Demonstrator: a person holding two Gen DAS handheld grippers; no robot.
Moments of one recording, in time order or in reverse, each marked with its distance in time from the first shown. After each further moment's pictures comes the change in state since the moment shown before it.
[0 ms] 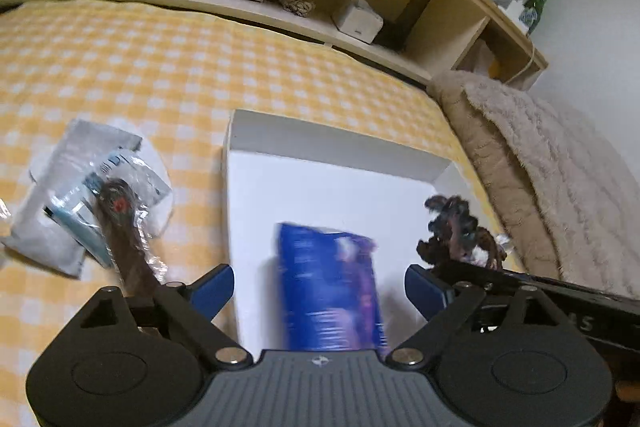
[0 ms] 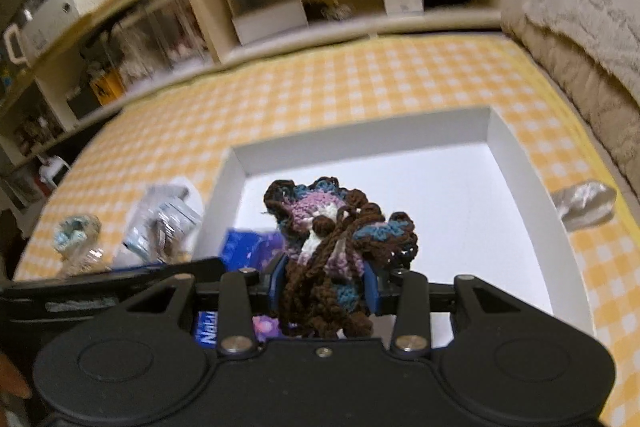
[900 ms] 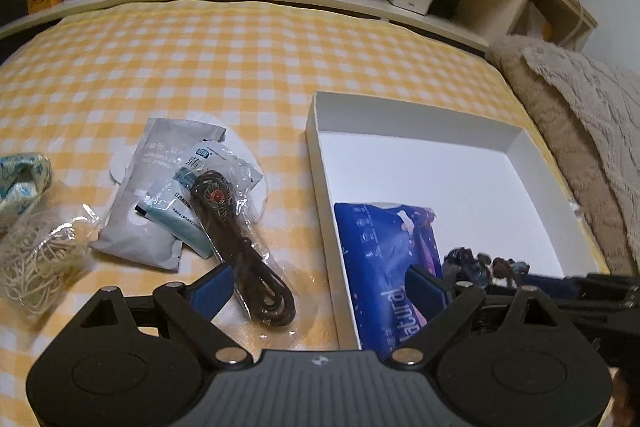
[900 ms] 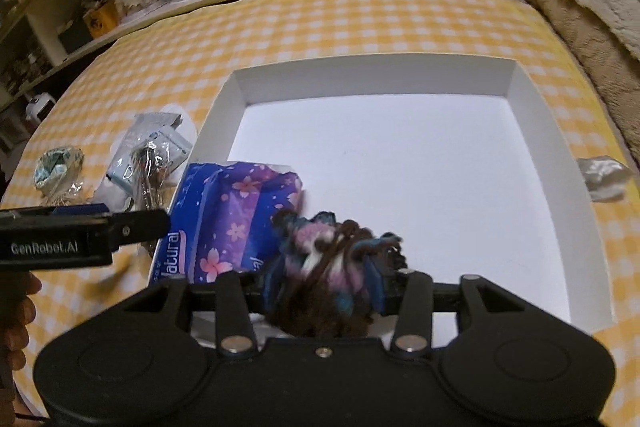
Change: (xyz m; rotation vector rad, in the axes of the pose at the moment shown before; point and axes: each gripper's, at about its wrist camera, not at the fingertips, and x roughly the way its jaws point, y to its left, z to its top) left arm -0.015 0.020 0.000 0.073 0.085 0.201; right arm 0.020 0.017 -0.014 -0.074 0.155 -0.041
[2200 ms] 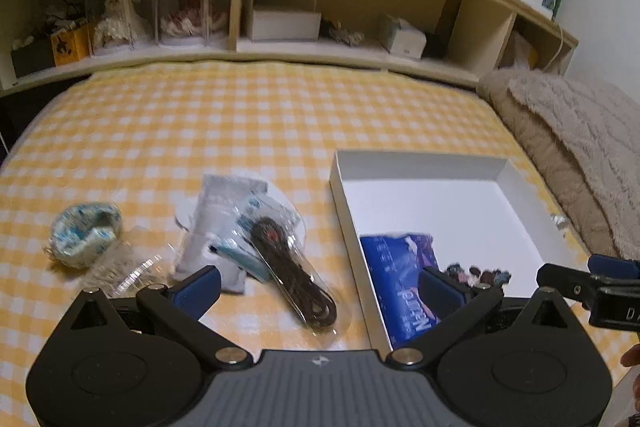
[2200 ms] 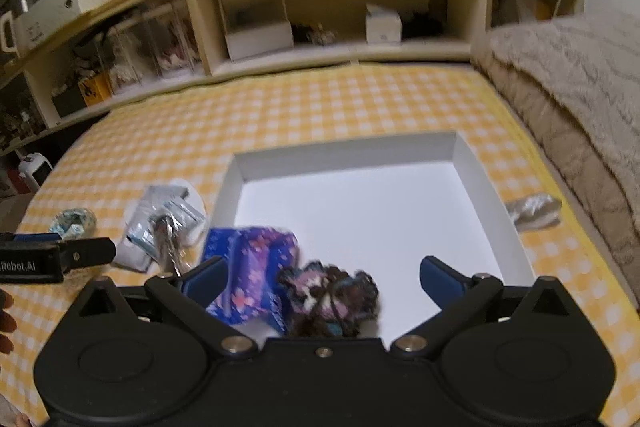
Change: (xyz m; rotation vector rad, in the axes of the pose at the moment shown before) left arm -0.086 0.018 -0.001 0.041 -0.139 0.040; right arm -0.085 0.024 -0.014 0.037 -0.249 -0.085
